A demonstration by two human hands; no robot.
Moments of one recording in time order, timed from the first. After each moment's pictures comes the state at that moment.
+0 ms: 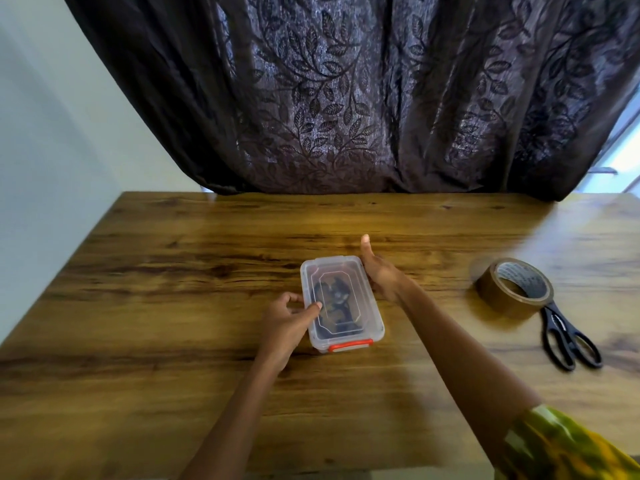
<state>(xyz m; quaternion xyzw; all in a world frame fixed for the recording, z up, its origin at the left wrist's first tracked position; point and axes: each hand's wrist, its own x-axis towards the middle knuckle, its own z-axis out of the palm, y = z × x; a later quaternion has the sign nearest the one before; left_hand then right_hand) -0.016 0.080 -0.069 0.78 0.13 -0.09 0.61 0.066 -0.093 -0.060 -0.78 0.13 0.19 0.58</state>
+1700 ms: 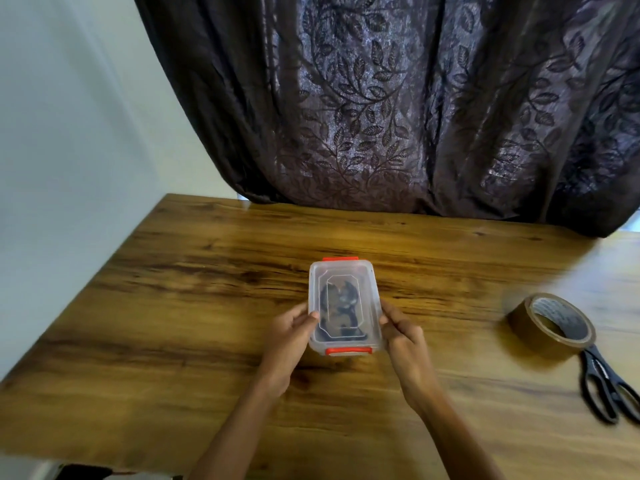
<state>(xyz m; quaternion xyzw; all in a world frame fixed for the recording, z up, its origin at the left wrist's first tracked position) -0.034 0.104 -0.053 0.72 0.14 -0.07 0.68 -0.039 -0.061 -0.054 -0.69 0.02 0.02 0.72</state>
